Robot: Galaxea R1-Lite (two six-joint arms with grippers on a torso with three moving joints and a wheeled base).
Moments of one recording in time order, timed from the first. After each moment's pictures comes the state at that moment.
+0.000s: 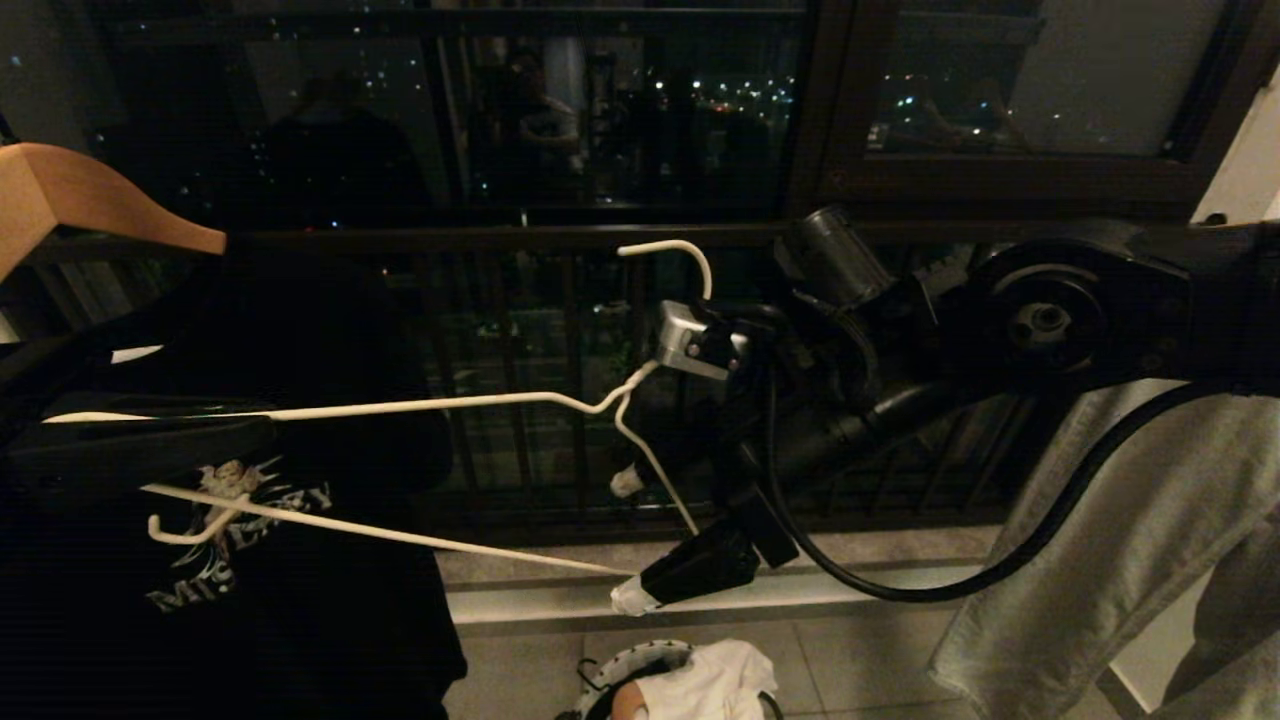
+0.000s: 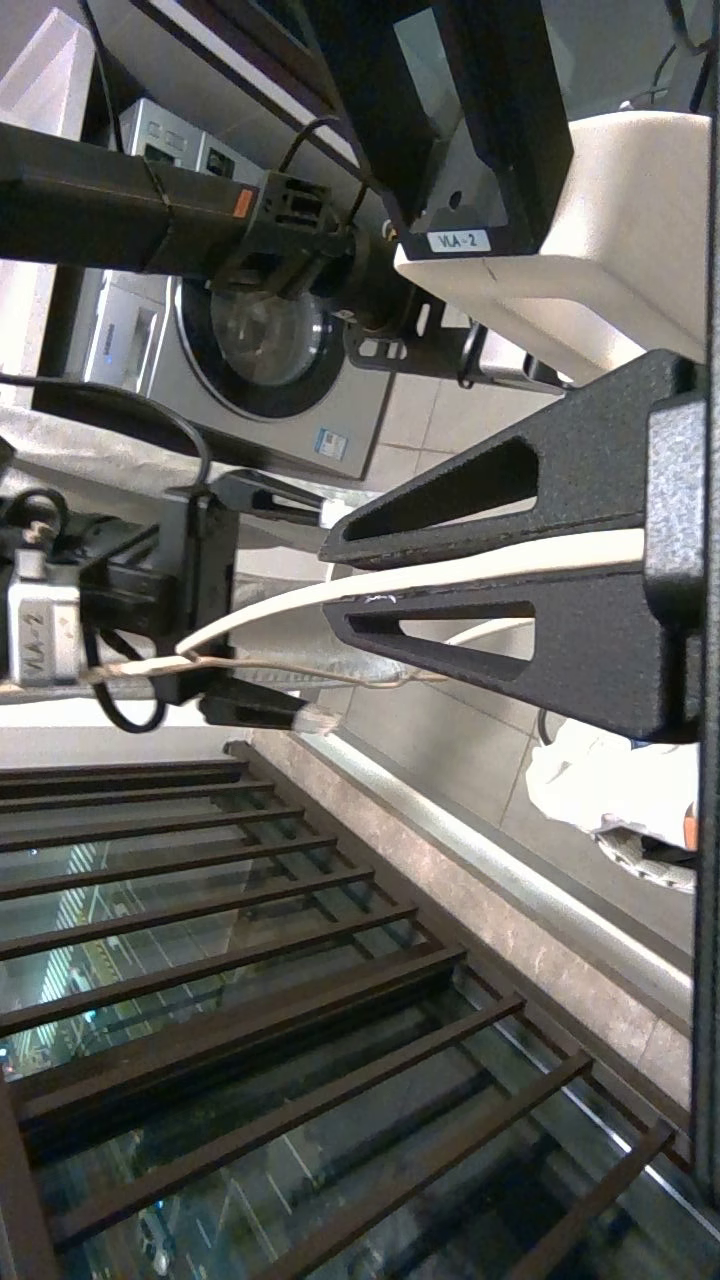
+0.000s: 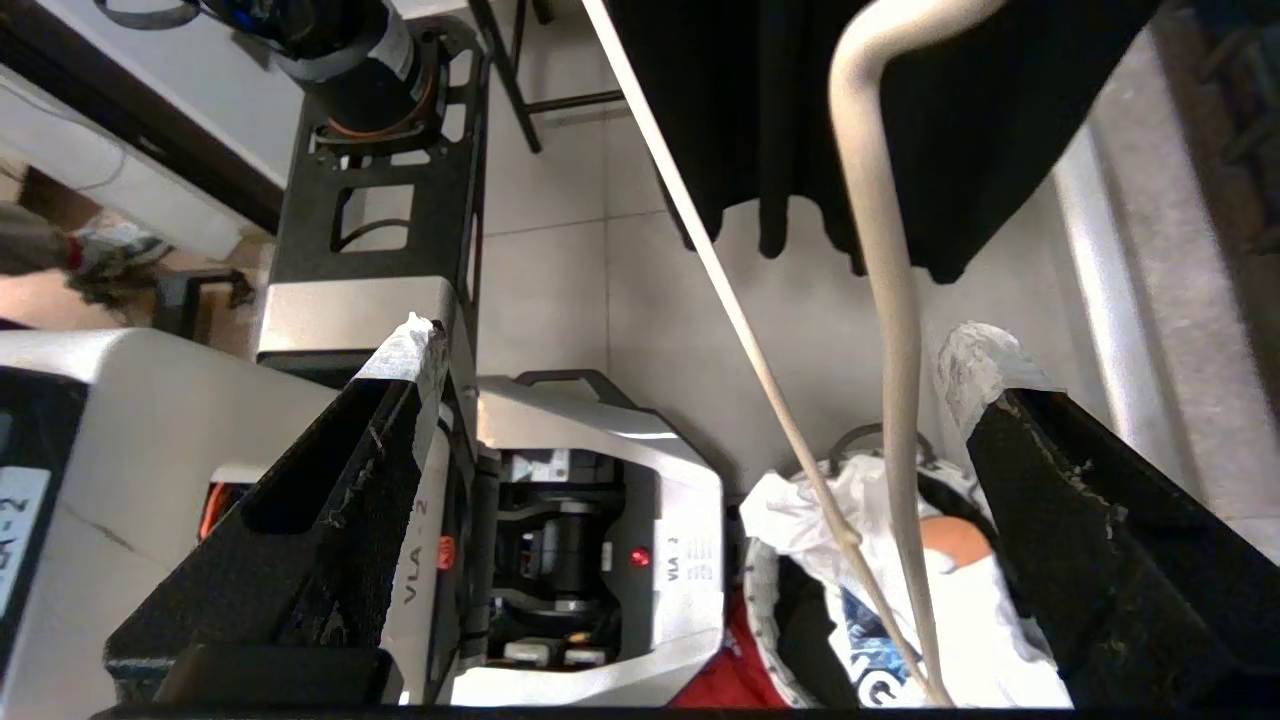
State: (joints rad) left arm 0.10 1.11 -0.71 -0.47 -1.34 -0.06; right arm 0.64 1.91 -1.64 0.54 0.79 -0.51
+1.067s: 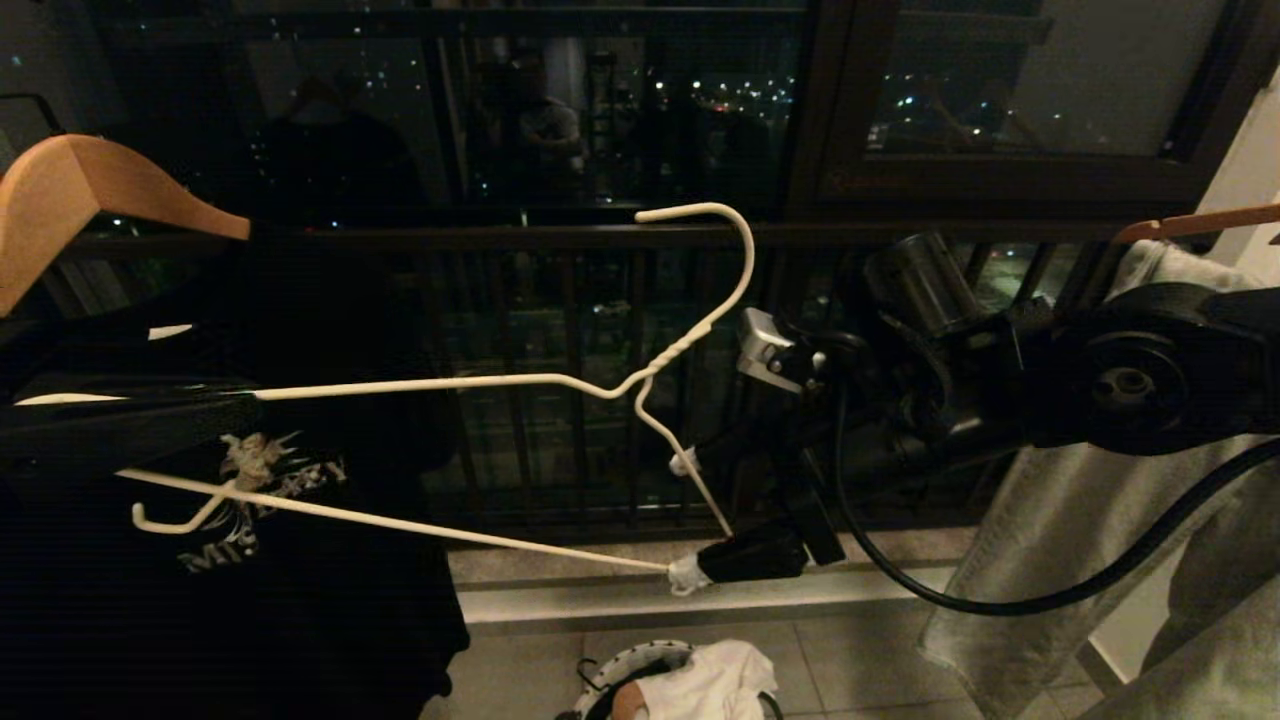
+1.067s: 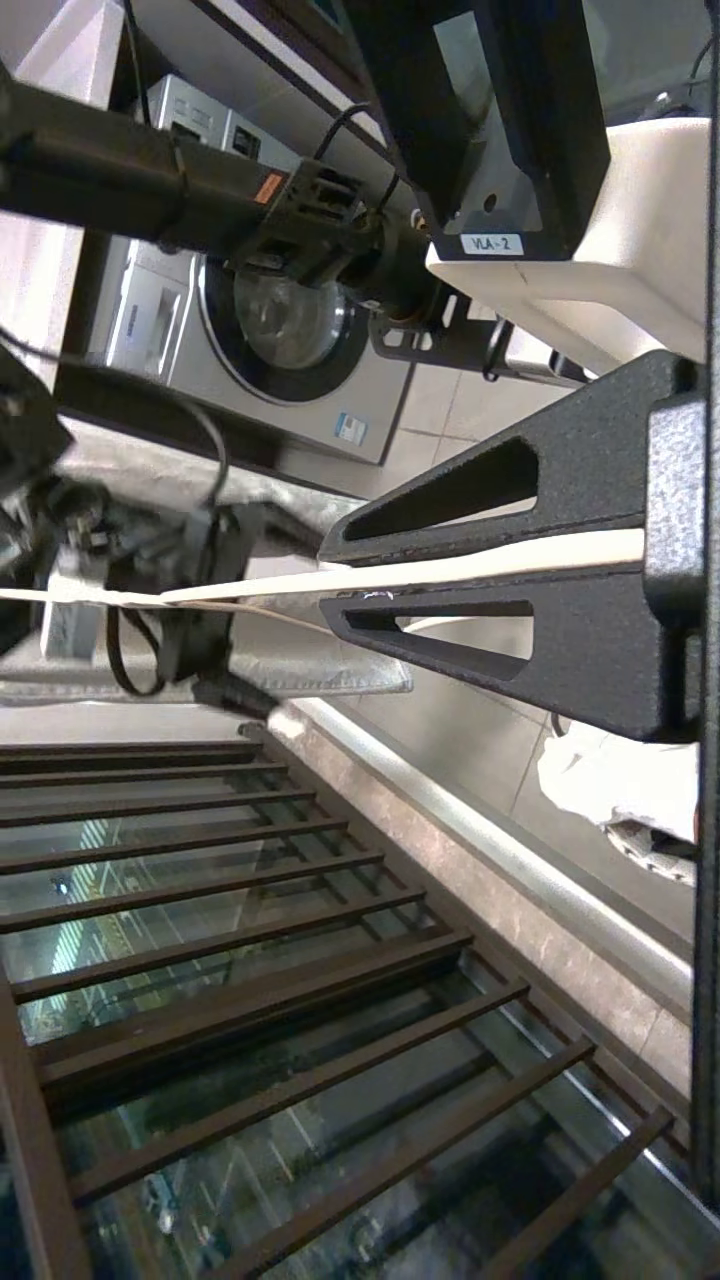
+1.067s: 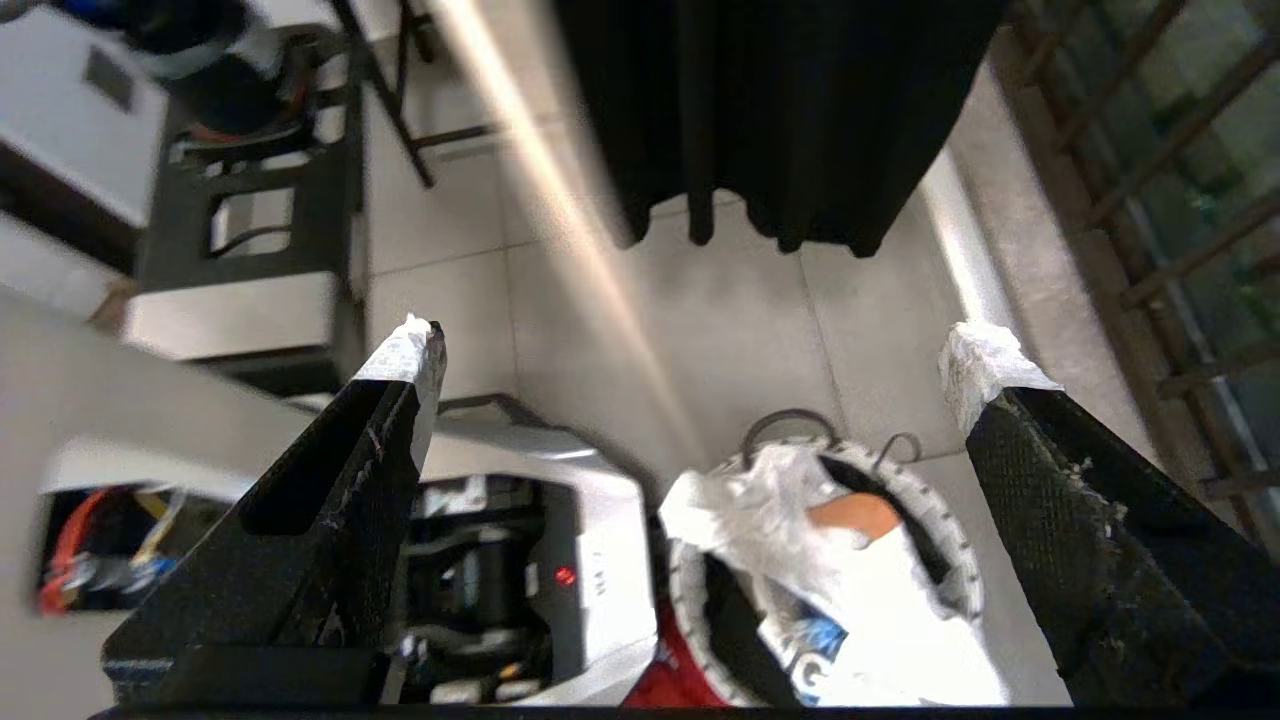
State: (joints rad) left arm 0.10 1.08 -0.73 -0.47 -1.28 -0.10; right arm 0.54 1.81 -1.35 0.24 0.78 -0.51
